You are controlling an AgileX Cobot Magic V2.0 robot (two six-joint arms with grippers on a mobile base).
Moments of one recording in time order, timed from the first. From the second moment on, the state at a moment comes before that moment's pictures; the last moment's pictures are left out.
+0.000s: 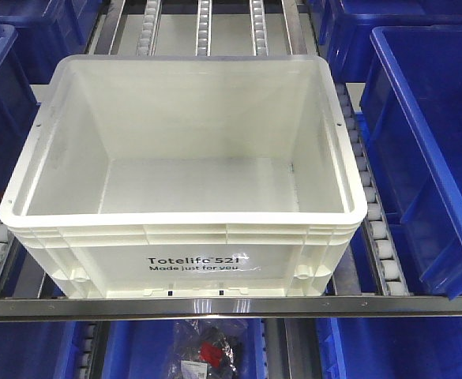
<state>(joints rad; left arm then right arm) -0.04 0.40 -0.69 0.08 0.67 -0.08 0.03 0.59 -0.61 -0.03 0.58 0.02</state>
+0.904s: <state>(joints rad) -0.04 0.43 -0.72 0.08 0.64 -0.08 0.03 0.61 -0.63 -0.02 0.60 -0.01</state>
